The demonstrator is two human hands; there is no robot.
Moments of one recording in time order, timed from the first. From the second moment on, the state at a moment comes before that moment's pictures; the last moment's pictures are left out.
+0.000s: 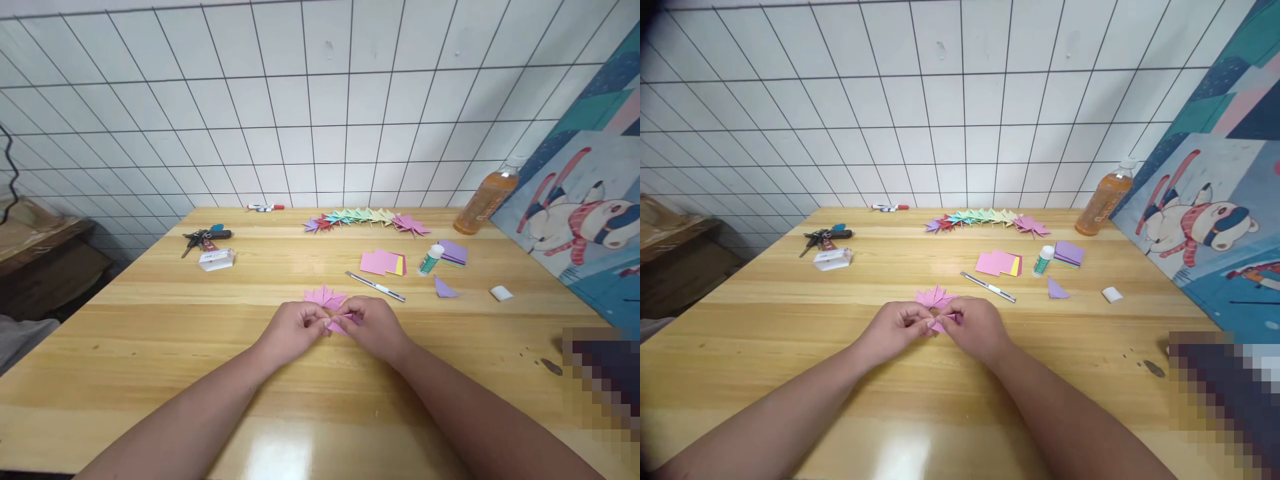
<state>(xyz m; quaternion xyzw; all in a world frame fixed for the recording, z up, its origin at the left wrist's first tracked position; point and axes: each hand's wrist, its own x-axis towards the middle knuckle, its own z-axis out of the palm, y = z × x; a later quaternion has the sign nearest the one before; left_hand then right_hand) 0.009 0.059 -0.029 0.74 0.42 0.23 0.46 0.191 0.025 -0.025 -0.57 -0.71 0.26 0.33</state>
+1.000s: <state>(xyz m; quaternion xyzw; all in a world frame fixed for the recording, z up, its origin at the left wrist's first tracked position) 0.026 0.053 -0.027 0.67 0.39 0.31 0.55 0.179 0.027 -0.024 -0.53 -0.57 0.38 0.51</state>
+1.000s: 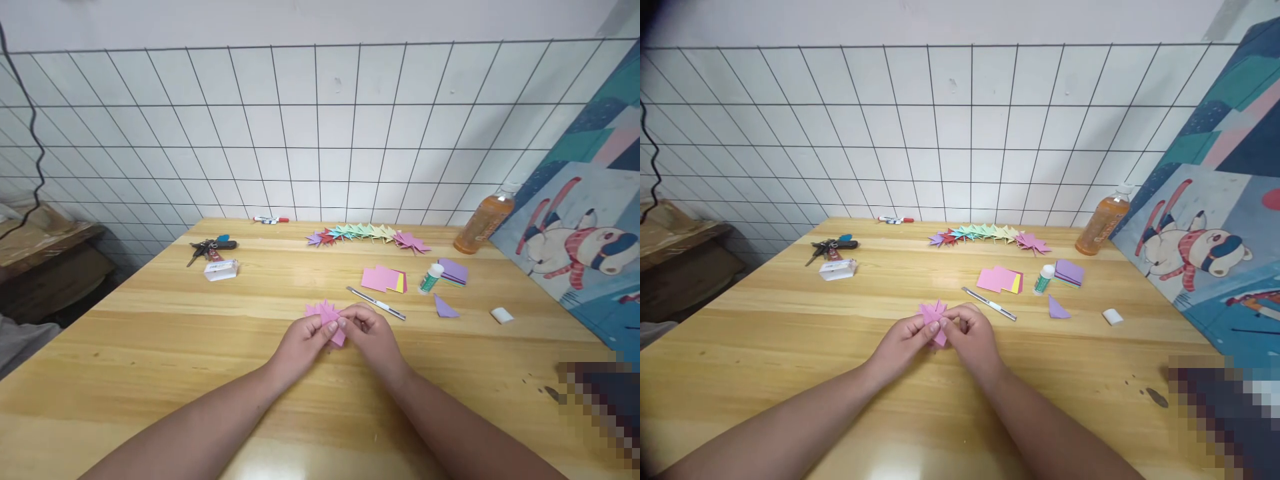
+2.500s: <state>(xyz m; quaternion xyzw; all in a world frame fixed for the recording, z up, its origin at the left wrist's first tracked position) 0.018 0.058 -0.031 0.68 0.42 0.30 0.52 0.187 0.028 -0.027 -0.53 -0.64 0.40 0.38</state>
